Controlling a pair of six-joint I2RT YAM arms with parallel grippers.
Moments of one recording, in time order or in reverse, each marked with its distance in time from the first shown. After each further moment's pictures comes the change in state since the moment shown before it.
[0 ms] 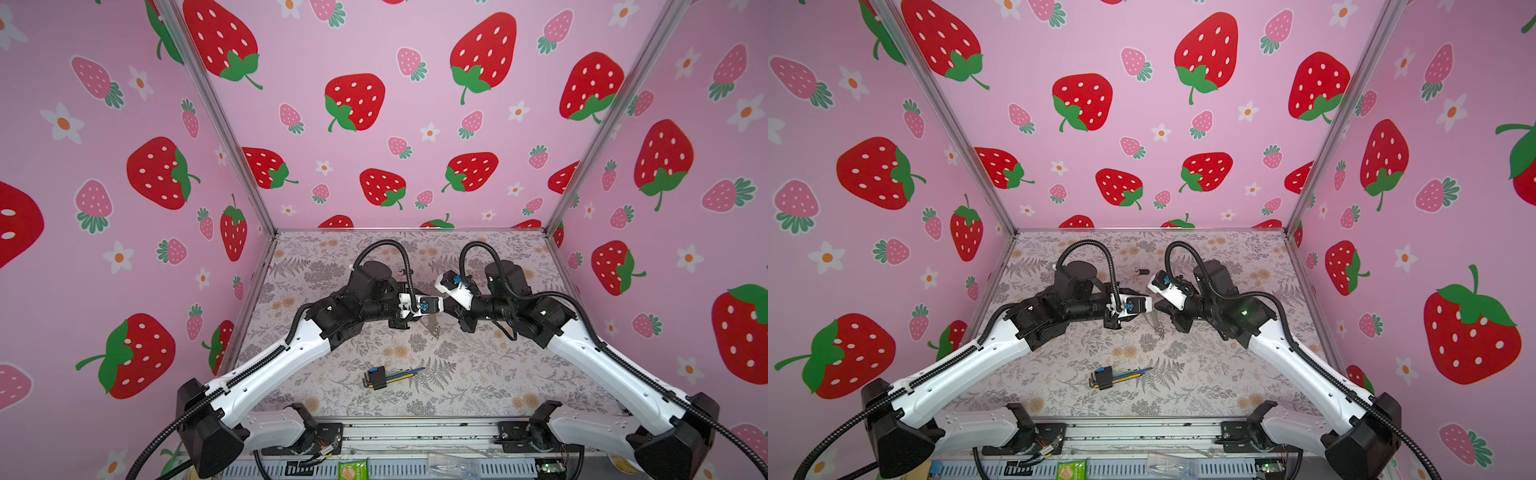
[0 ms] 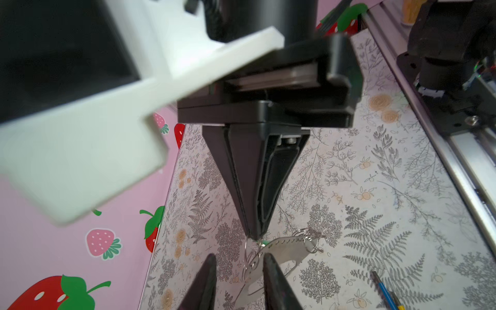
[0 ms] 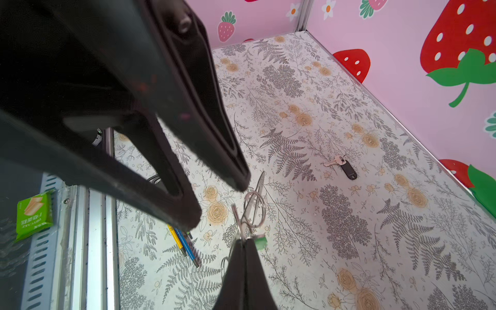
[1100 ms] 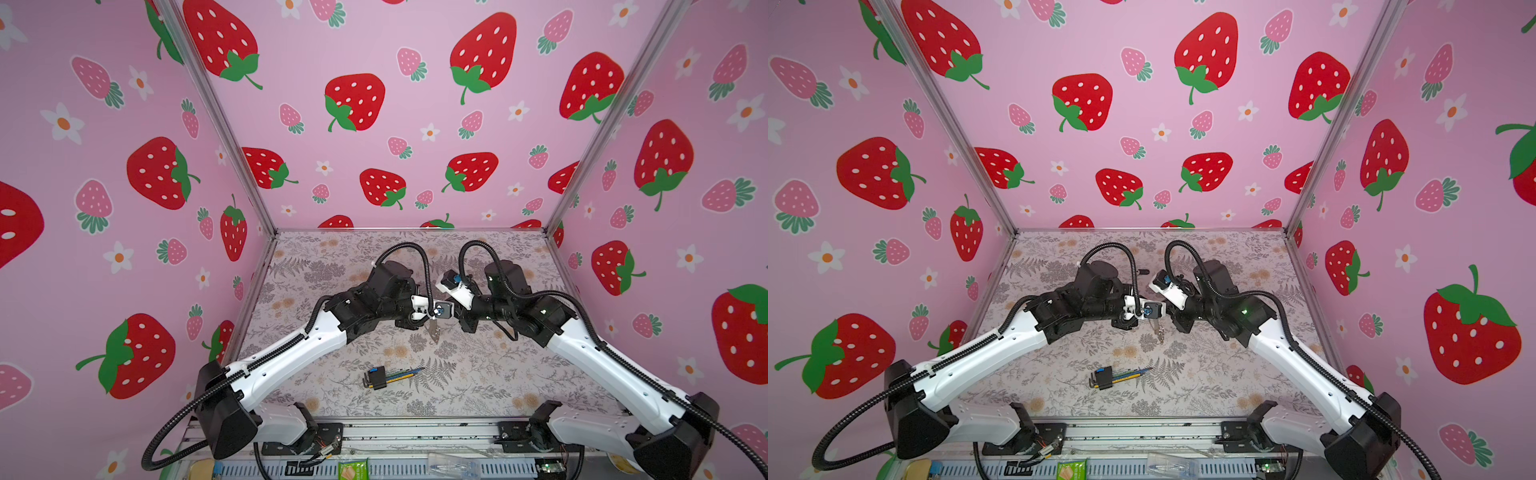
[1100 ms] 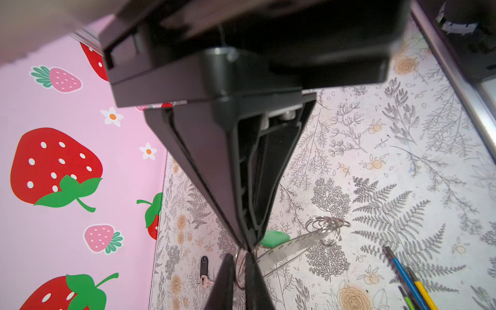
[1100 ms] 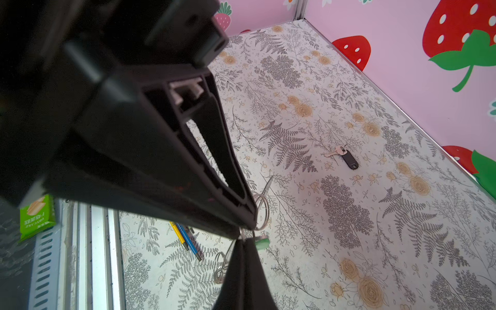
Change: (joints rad) left arm -0.050 0.106 0.079 -0.081 -0.115 0.079; right arm -0.001 0.000 0.002 -0.029 0.011 0.013
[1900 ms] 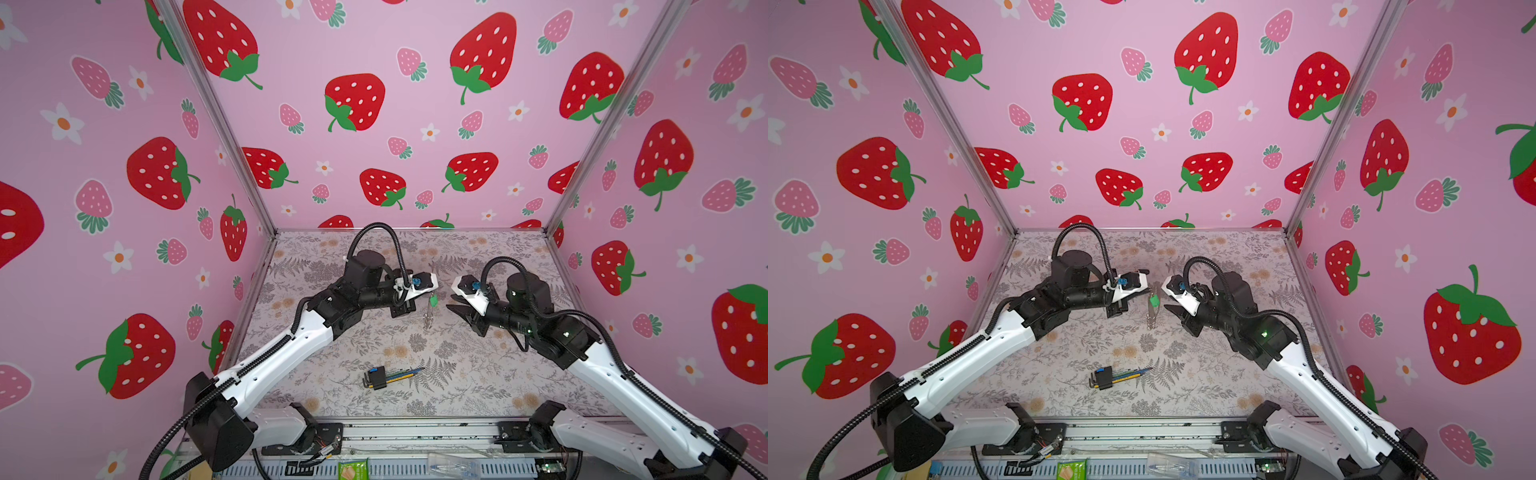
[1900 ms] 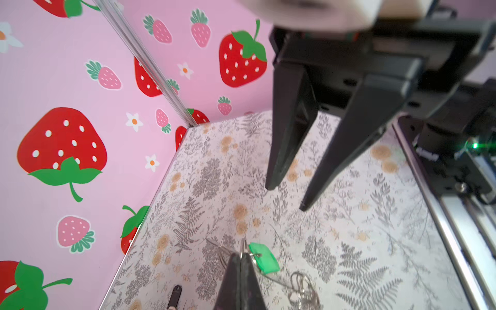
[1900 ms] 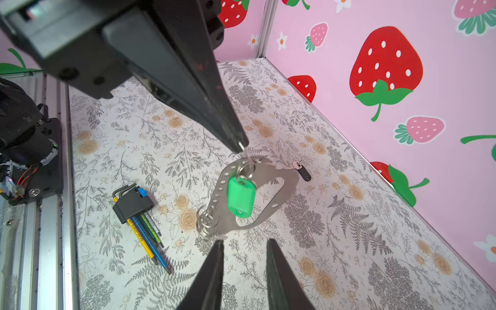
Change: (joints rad) left arm 0.171 -0.071 -0.089 0.251 0.315 -0.369; right arm 0.001 -0.187 -0.121 0.132 0.126 -0.011
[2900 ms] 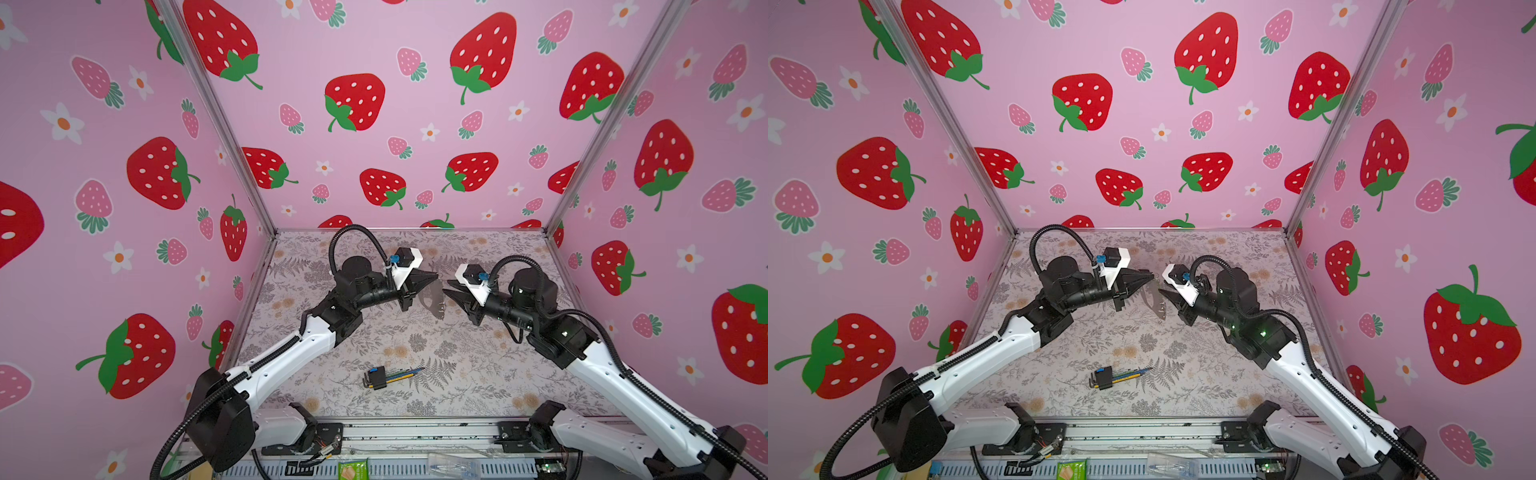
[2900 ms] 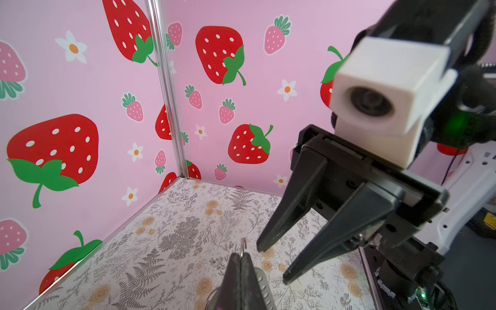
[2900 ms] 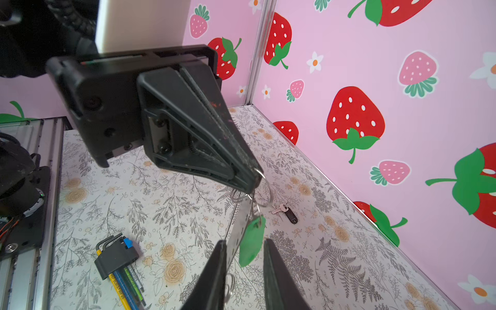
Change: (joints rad) left arm 0.022 0.009 -0.169 0.560 0.078 -0.563; right arm 0.000 0.005 0.000 0.204 -0.006 0.056
